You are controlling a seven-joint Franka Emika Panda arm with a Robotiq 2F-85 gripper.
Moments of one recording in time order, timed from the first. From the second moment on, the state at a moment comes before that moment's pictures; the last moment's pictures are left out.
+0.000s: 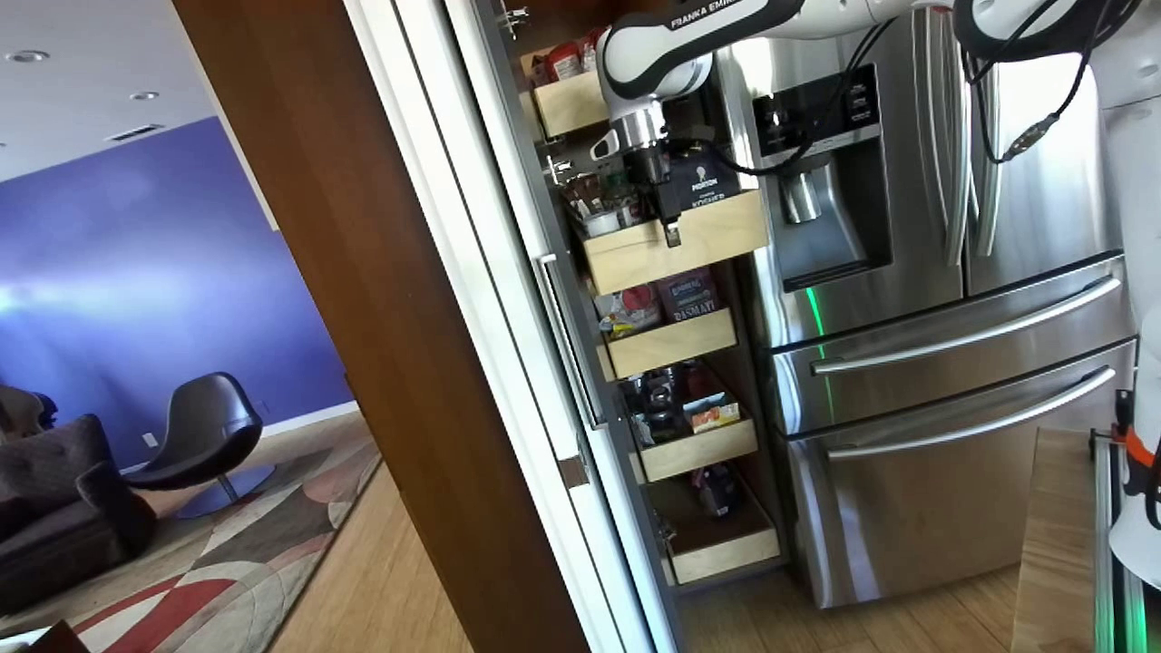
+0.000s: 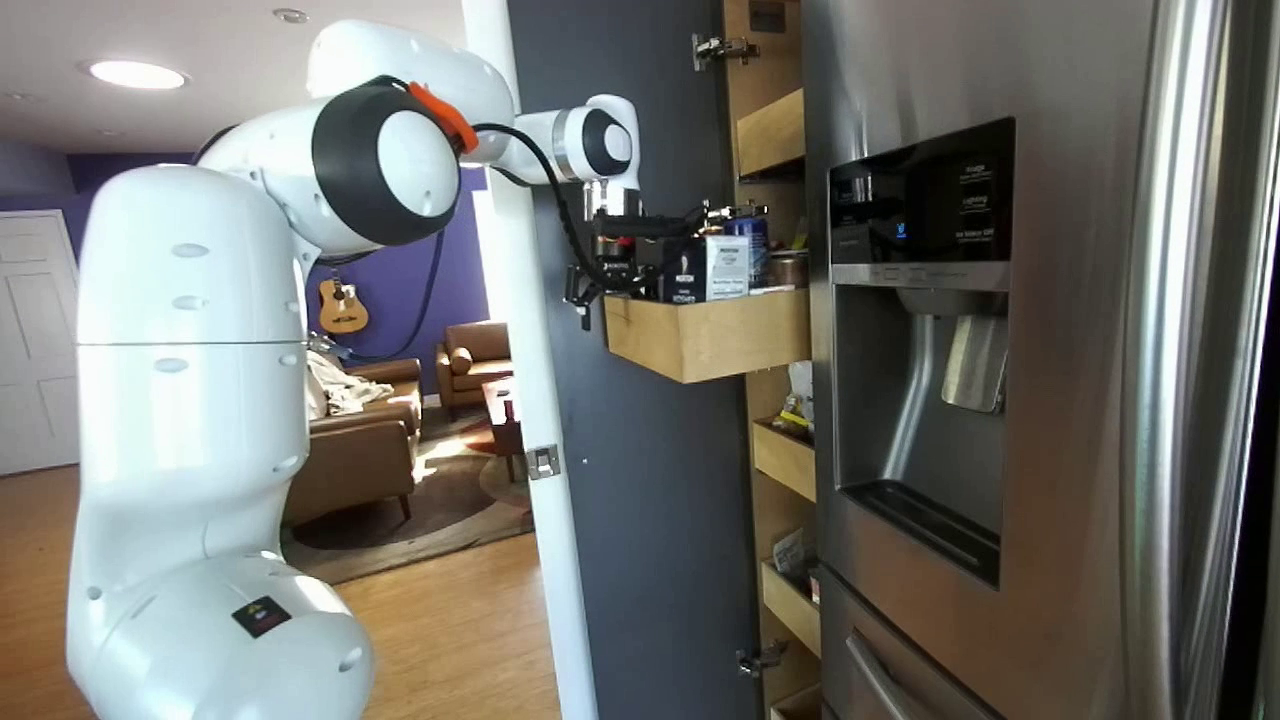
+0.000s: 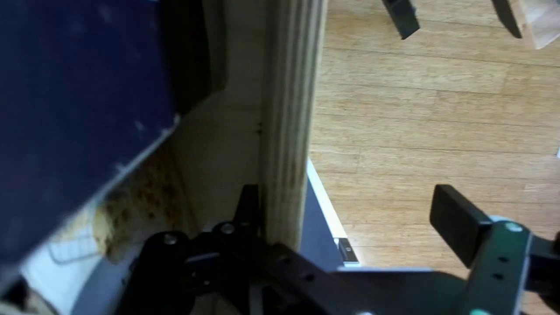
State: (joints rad) arm -0.10 0.14 0.14 -1.41 0.04 1.51 -0.89
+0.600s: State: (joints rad) arm -0.02 0.01 0.13 -1.39 0.06 1.30 -0.47
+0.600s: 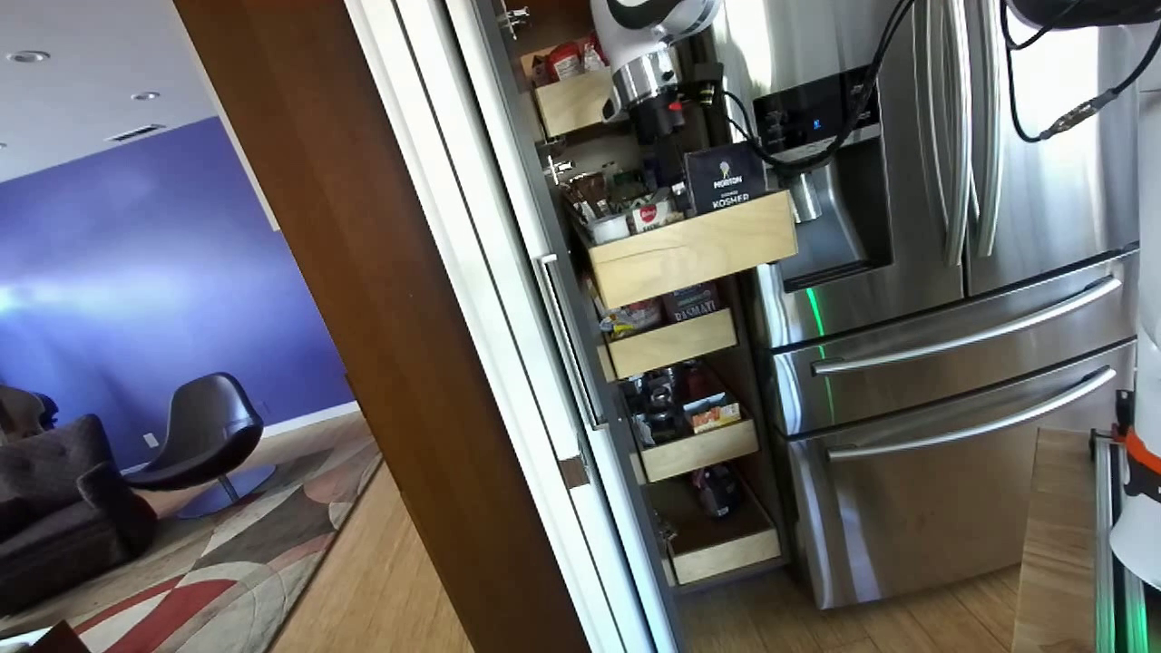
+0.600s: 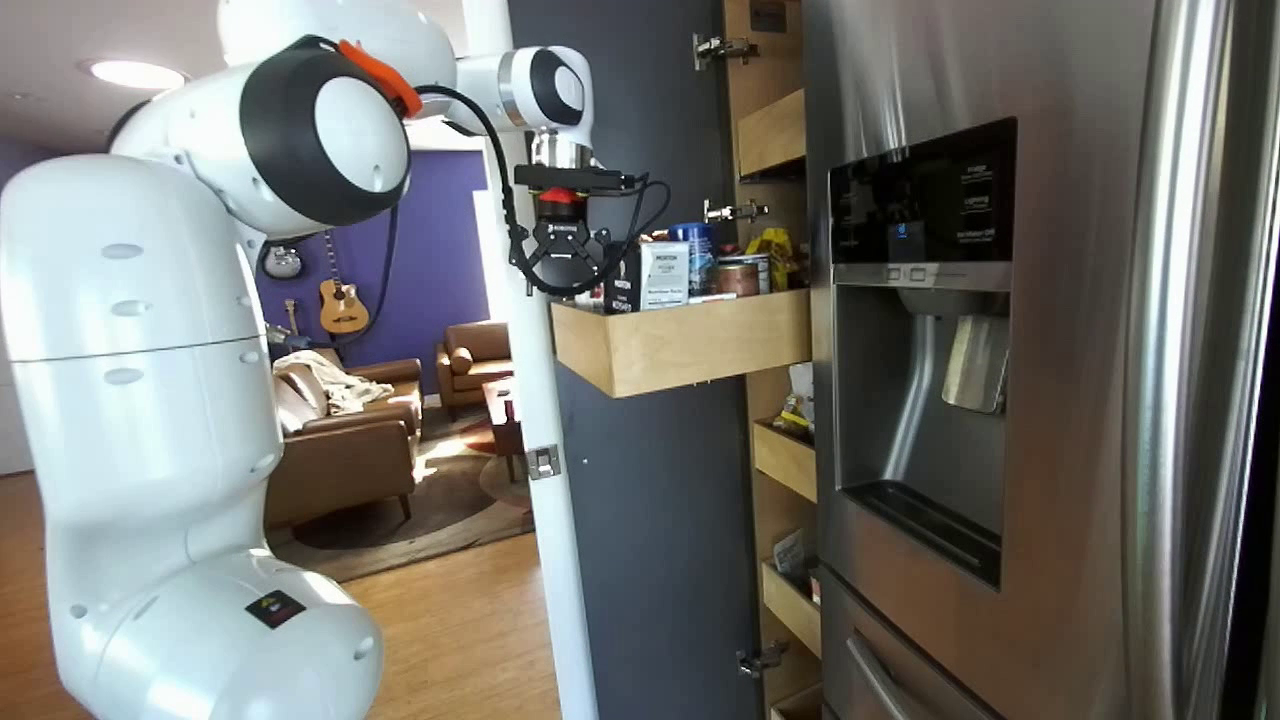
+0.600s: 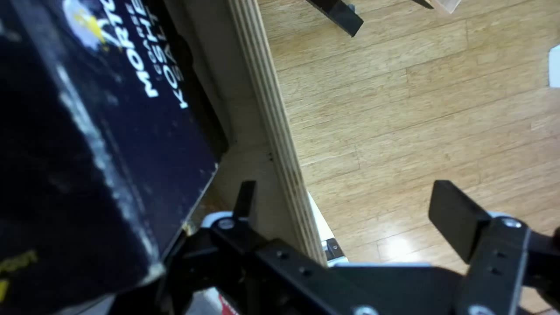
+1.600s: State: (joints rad) arm -0.06 -0.23 0.08 -1.39 0.06 1.36 -0.29
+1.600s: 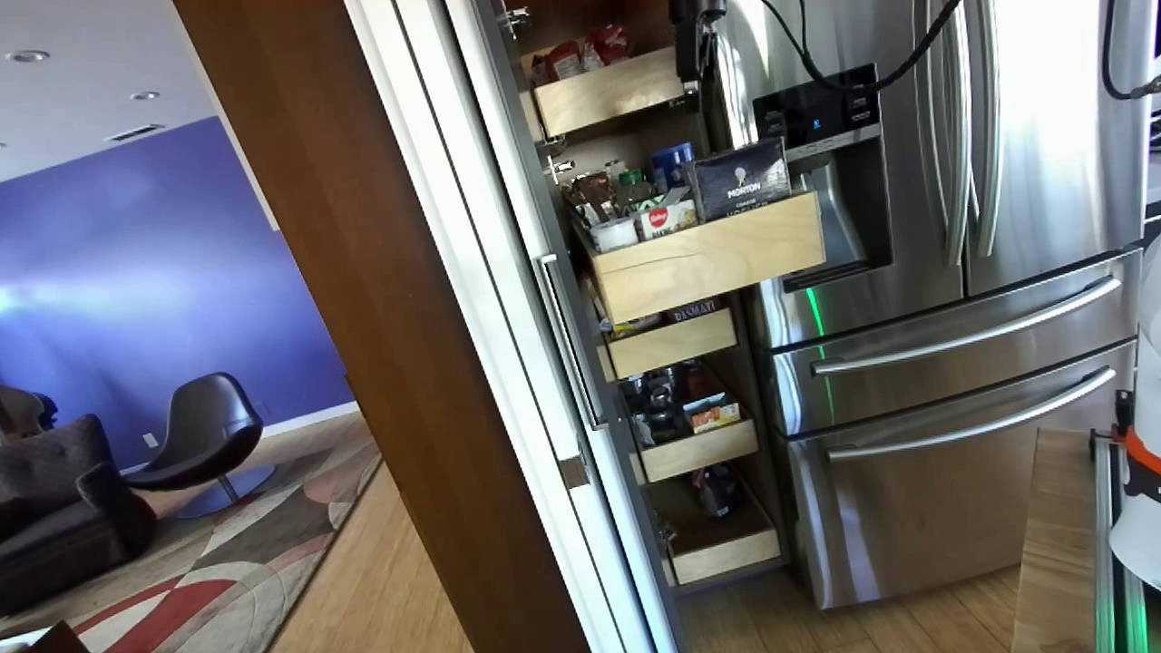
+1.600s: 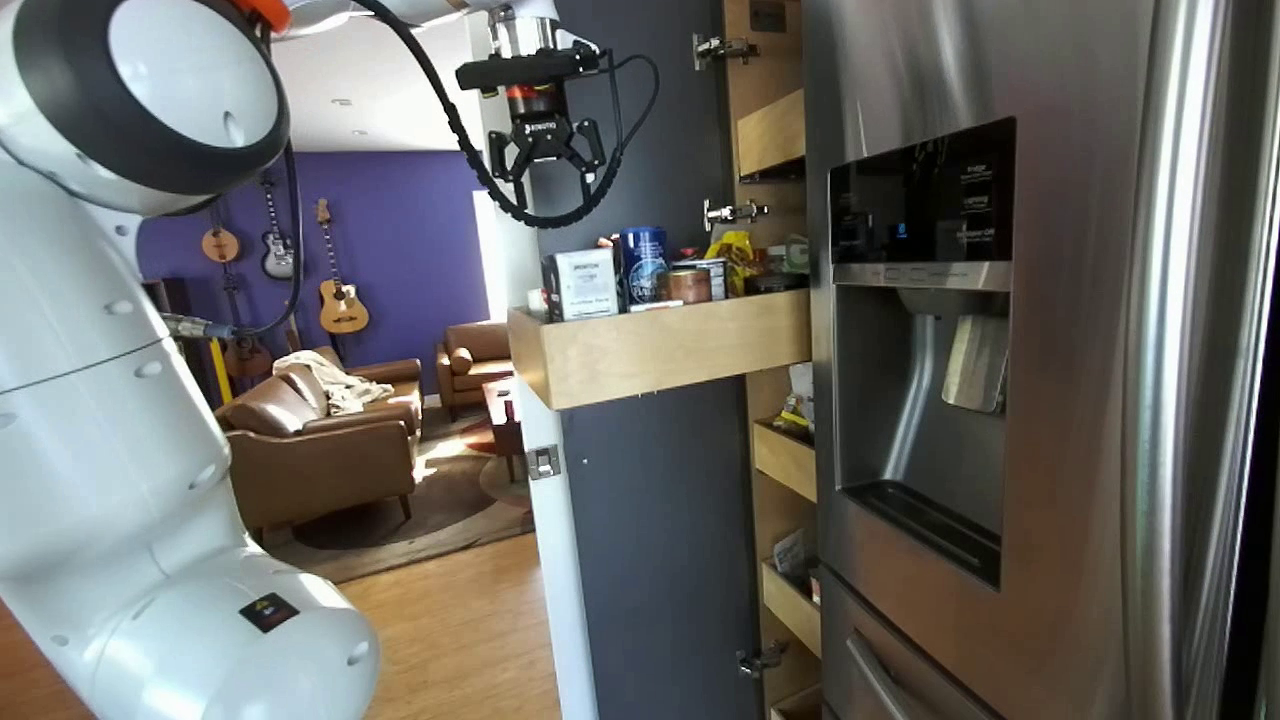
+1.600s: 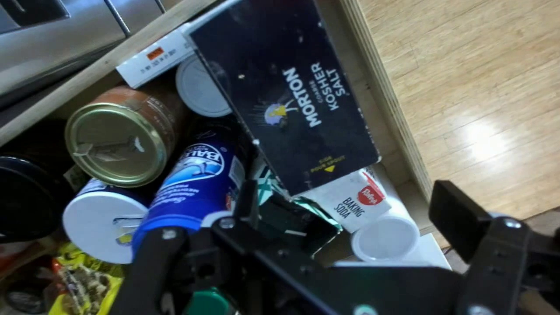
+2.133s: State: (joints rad) arm -0.11 -0.34 -0.01 -1.47 0.07 1.39 -0.28
